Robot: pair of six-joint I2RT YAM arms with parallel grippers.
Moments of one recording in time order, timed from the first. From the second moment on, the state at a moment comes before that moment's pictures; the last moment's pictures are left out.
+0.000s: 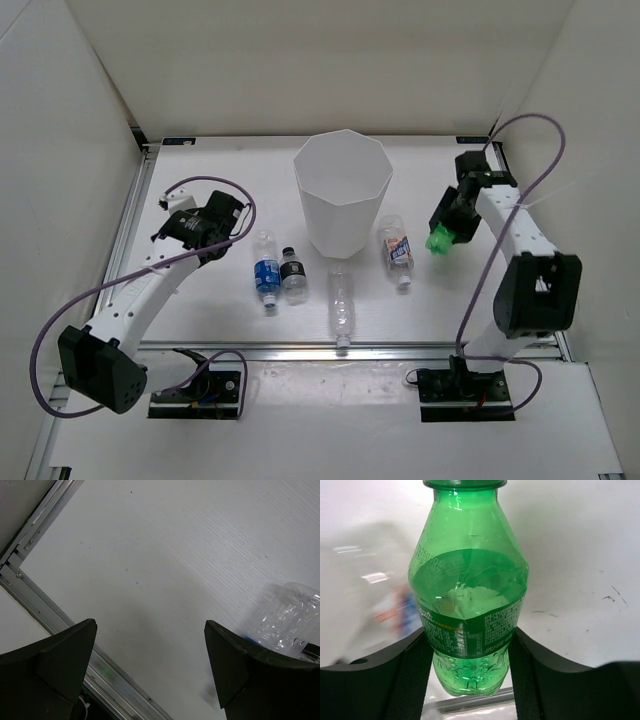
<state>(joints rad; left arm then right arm) -0.43 1.23 1.17 -1.18 -0.79 -0.96 0.06 1.65 1.32 -0.95 0.05 0.53</state>
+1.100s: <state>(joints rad) -0.45 1.46 1.14 -0.77 -0.37 -0.63 0.51 1.61 2.12 -1.03 0.07 0.47</state>
